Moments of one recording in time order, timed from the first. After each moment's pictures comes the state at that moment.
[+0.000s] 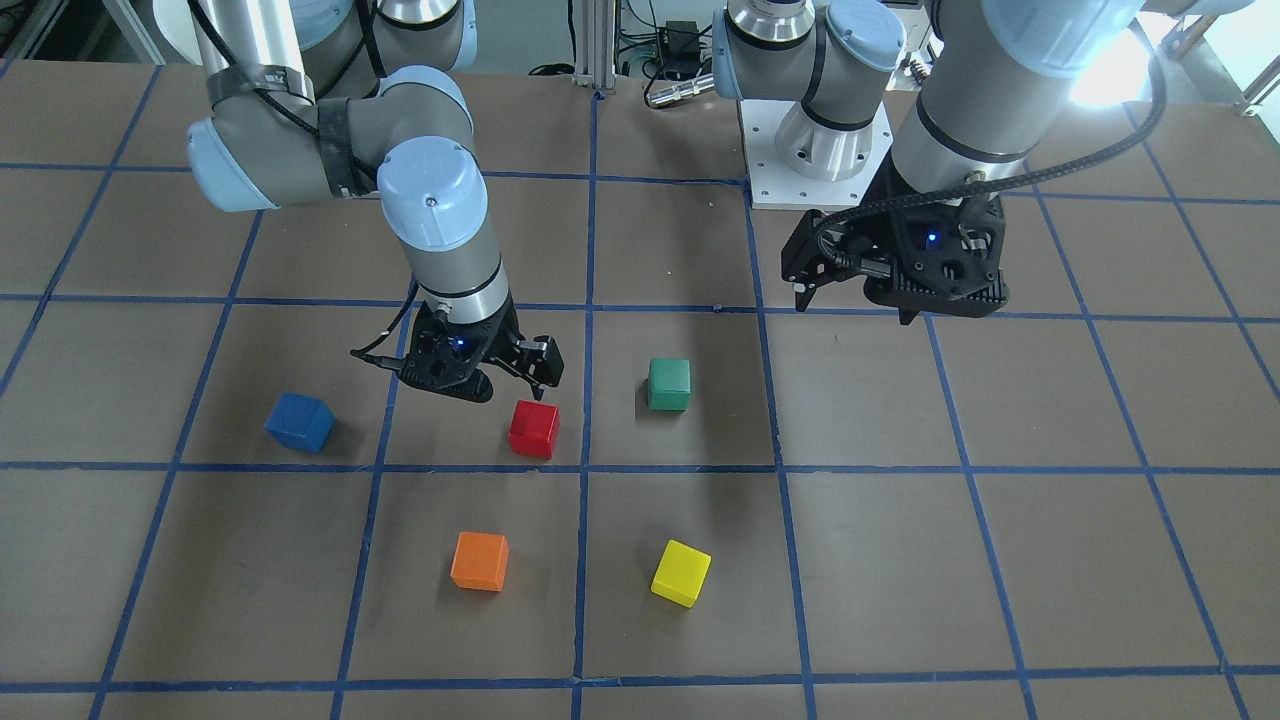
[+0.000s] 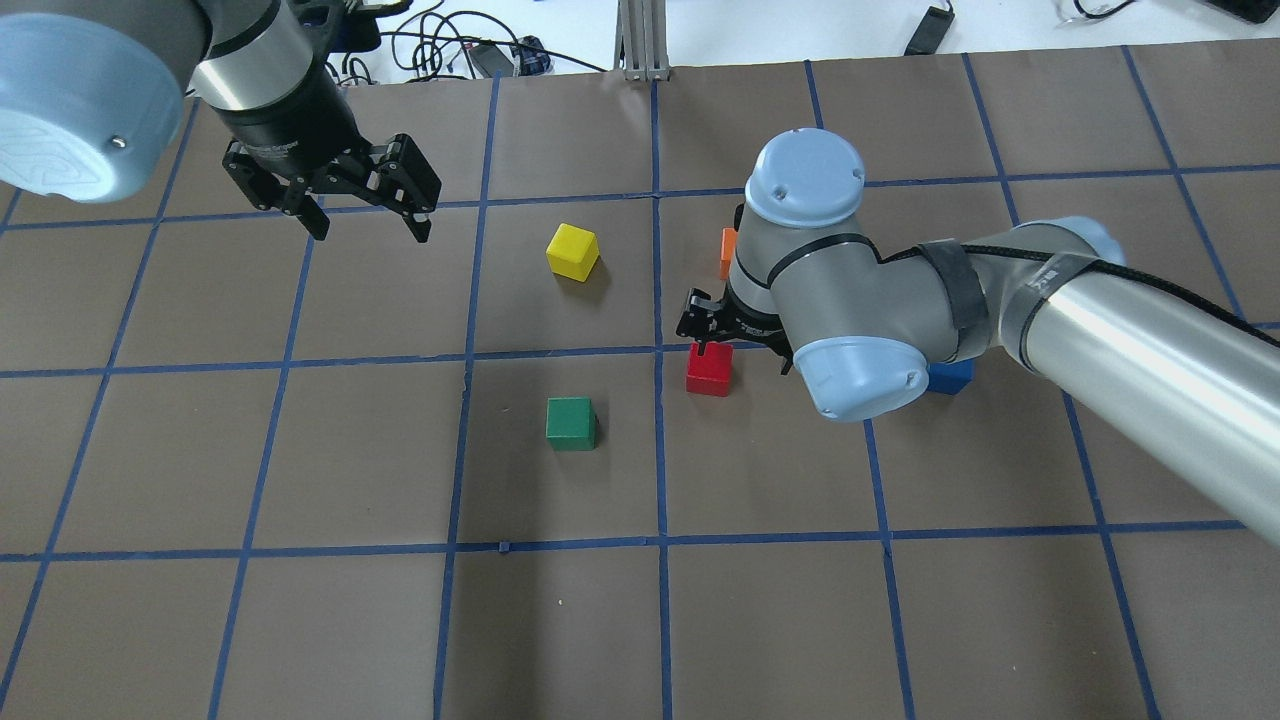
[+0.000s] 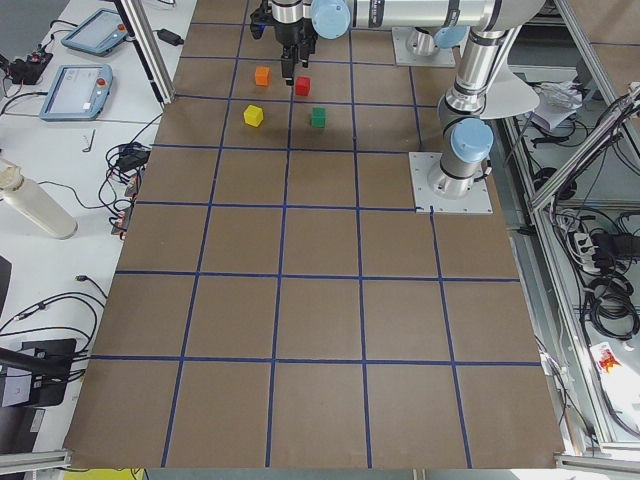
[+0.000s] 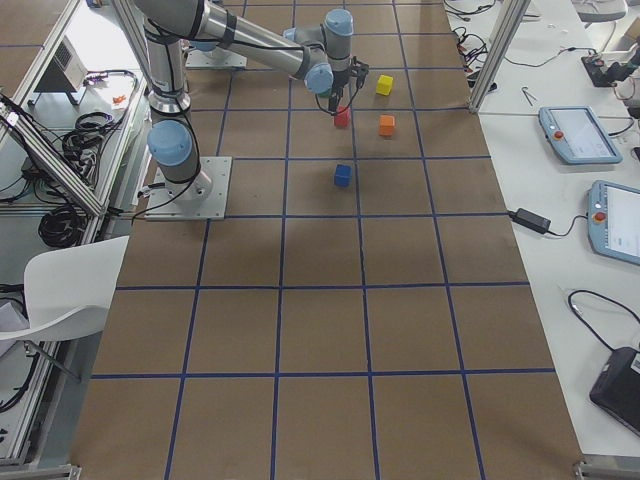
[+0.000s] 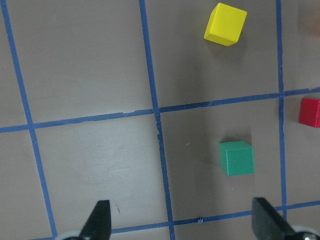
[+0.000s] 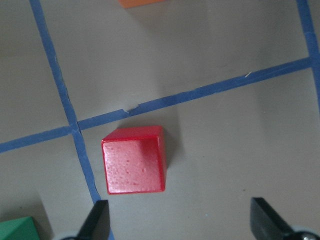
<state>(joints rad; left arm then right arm) -1.57 -1.66 -1.52 -1.55 1.54 0.10 1.83 -1.30 1.91 -2.24 -1.52 0.52</state>
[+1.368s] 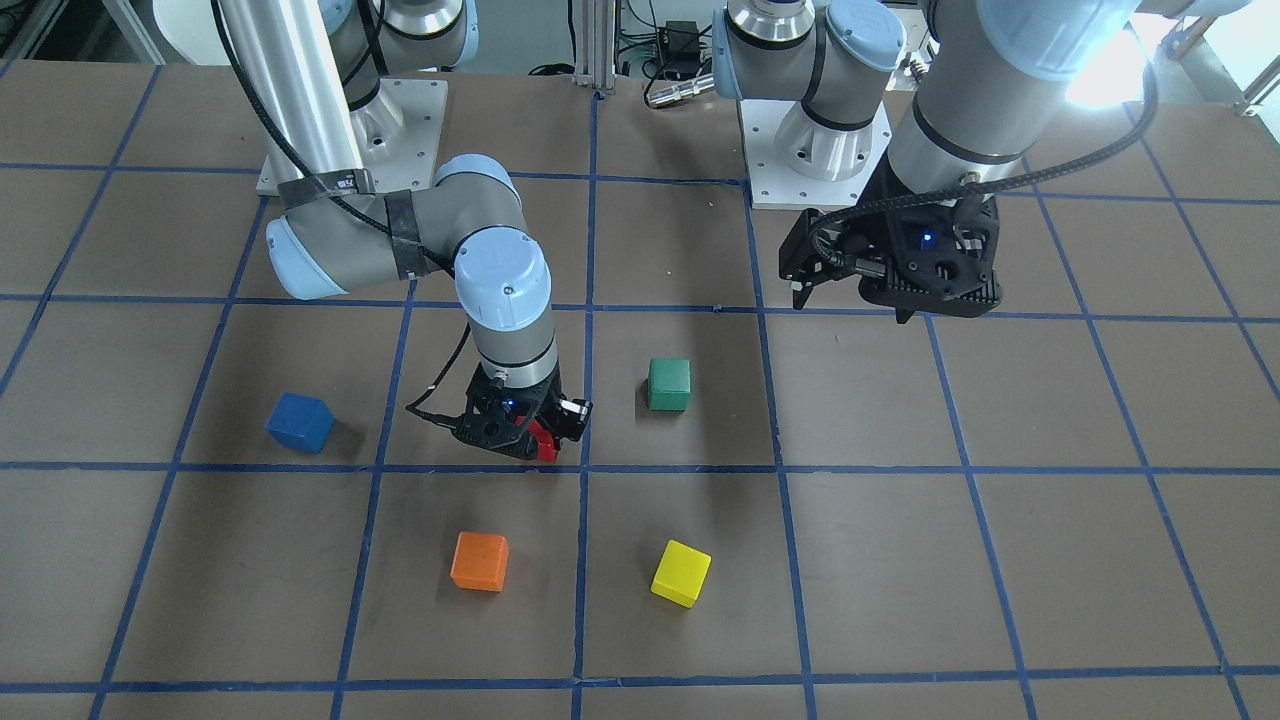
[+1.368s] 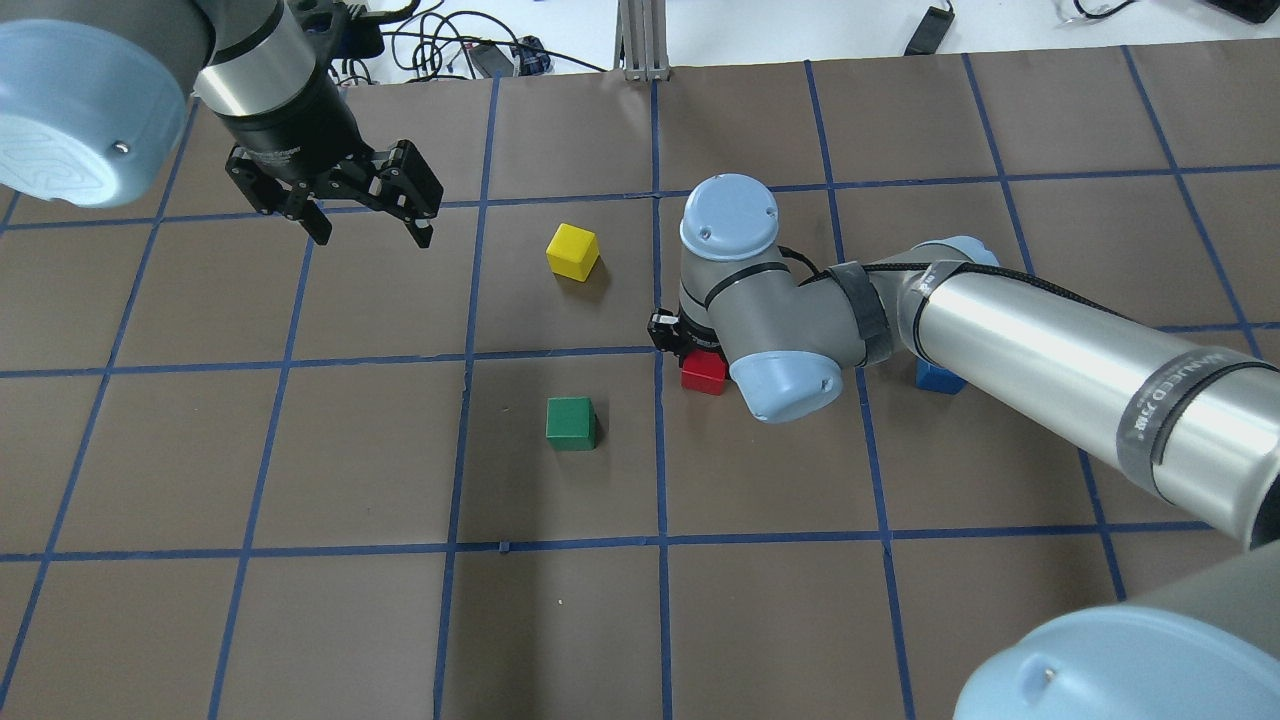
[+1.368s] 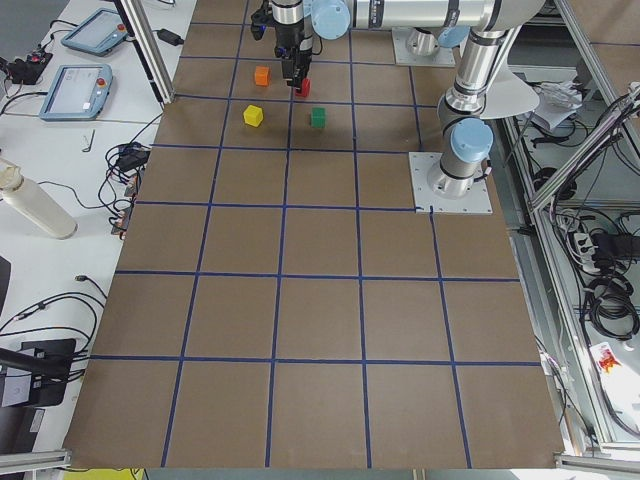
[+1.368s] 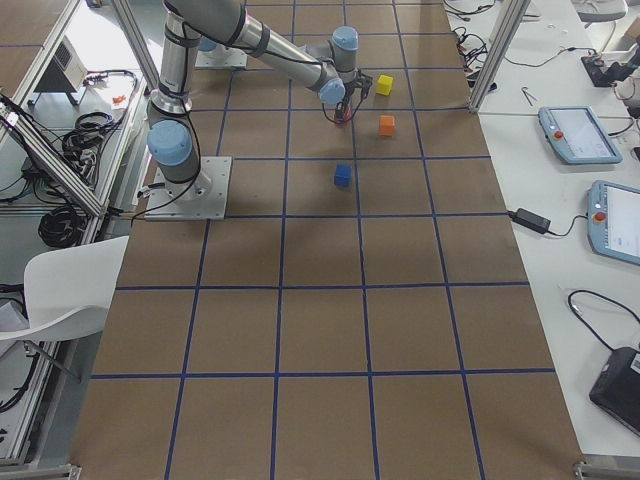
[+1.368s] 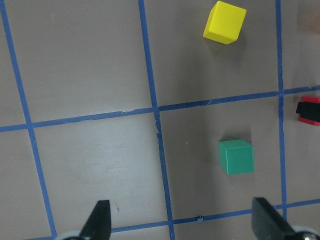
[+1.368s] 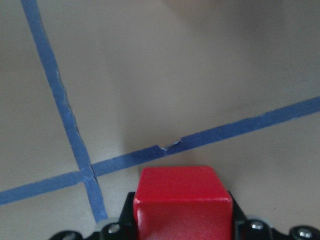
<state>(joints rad) -1.58 -1.66 -1.53 -1.55 1.54 0.11 1.88 -1.12 1.84 -2.35 -1.56 0.61</state>
